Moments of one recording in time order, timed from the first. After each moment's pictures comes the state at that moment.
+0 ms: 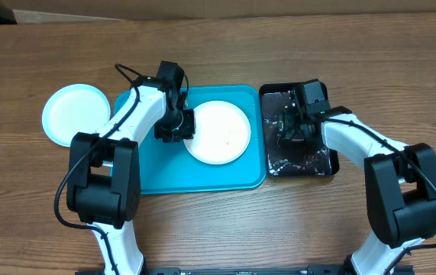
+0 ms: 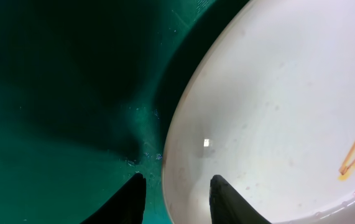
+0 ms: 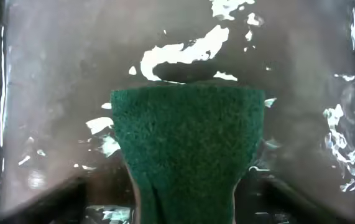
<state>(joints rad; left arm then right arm) -0.21 2.03 1.43 -0.94 0.17 -0.29 0.26 1.87 1.07 -0.36 0.06 0.19</state>
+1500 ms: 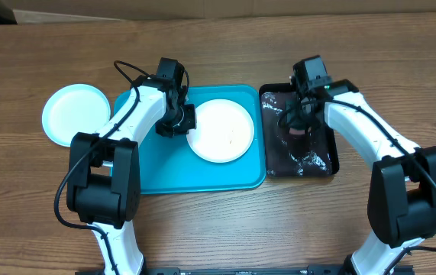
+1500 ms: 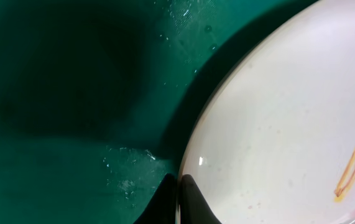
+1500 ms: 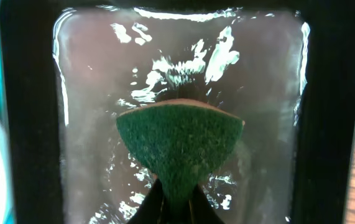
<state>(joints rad) -0.21 2.03 1.43 -0.85 0.16 -0.29 0.26 1.87 1.34 -0.73 0.05 0.20</state>
